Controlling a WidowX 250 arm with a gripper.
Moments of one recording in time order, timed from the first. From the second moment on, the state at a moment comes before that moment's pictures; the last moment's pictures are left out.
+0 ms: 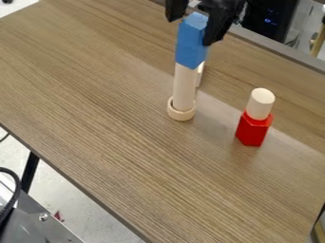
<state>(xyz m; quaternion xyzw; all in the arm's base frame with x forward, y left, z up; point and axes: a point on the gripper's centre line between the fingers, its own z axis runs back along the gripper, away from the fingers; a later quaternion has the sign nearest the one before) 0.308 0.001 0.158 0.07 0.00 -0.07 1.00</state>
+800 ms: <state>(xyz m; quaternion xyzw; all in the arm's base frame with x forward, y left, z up) 0.313 0.011 0.141 0.06 0.01 -0.05 1.00</state>
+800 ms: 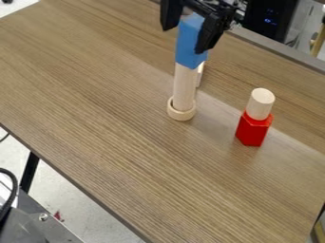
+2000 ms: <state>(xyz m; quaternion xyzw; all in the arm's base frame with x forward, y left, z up) 0.328 0.004 0.123 0.05 -0.05 0.03 1.00</state>
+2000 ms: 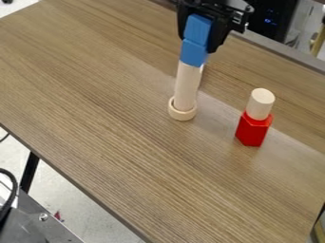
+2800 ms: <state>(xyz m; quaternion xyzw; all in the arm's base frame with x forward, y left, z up) 0.322 -0.039 0.161 0.03 -0.07 -0.04 1.00</state>
